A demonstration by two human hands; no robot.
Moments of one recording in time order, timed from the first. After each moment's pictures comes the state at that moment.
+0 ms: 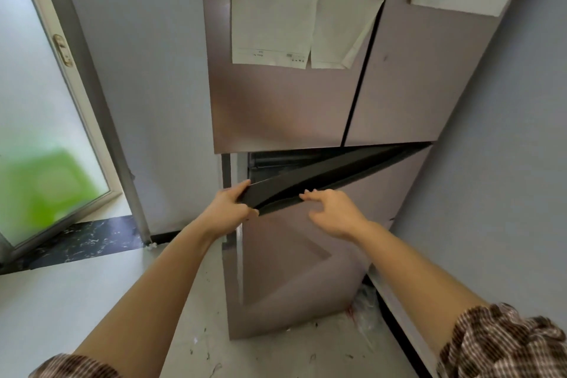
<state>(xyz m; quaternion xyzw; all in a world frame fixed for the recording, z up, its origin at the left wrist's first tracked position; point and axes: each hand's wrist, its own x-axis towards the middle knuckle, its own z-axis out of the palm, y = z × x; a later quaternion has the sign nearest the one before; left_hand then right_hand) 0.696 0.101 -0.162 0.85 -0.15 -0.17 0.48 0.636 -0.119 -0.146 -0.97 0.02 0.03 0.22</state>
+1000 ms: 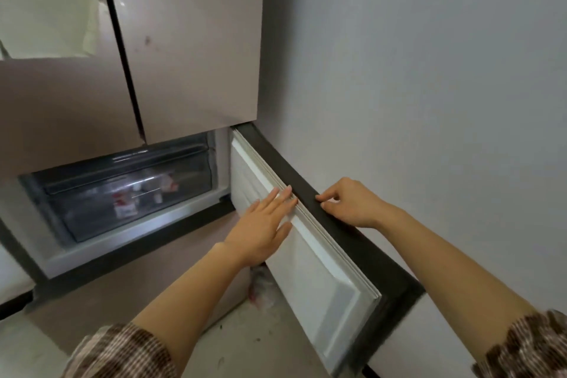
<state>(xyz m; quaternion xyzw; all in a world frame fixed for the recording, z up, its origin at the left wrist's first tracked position) 0.552 -0.246 -0.190 0.79 -0.58 -0.03 0.20 0.420 -0.410 -0.106 -0.94 0.26 0.00 0.21</state>
